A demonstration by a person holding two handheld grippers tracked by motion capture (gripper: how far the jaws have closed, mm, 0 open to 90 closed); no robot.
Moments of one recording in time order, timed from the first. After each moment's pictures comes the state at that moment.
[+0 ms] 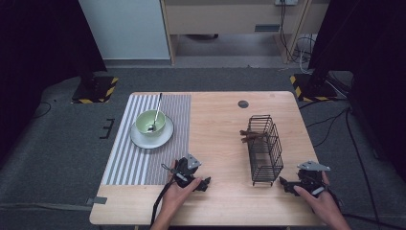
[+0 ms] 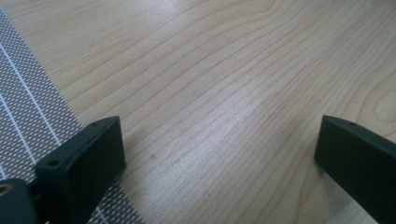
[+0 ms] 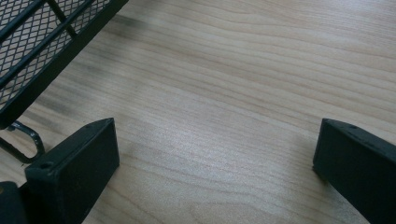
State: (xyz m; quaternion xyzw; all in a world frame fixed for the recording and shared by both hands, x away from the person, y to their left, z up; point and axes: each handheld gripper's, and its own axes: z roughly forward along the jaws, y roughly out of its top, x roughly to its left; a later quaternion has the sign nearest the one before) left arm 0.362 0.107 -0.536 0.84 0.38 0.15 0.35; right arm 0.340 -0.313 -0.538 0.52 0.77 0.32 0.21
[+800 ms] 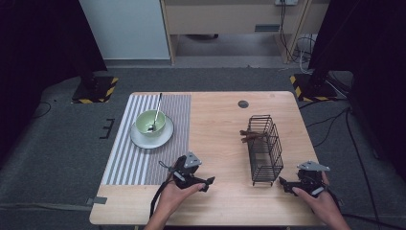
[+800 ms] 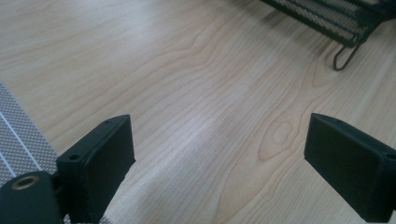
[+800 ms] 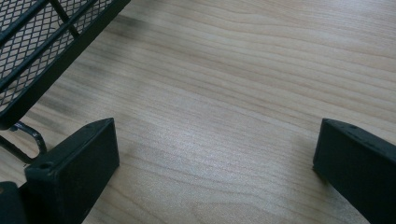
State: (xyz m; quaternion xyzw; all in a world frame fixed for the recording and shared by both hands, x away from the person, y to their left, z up) left arm 0.350 0.107 -0.489 0.84 0.35 0.11 0.41; right arm 0.340 -0.312 -0.538 0.52 0.77 0.32 0.21
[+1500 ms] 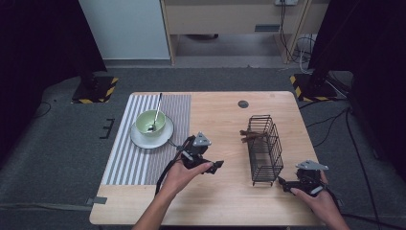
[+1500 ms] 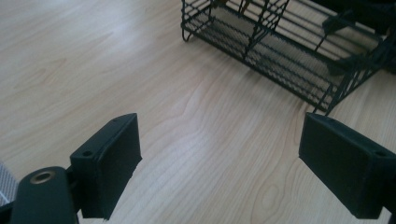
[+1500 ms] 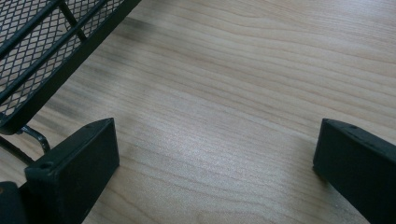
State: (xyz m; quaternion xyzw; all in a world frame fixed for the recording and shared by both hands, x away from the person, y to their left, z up) left arm 0.390 0.079 -0.441 0.85 0.32 0.09 0.42; right arm 0.343 -0.310 -0.538 0.51 0.77 0.32 0.21
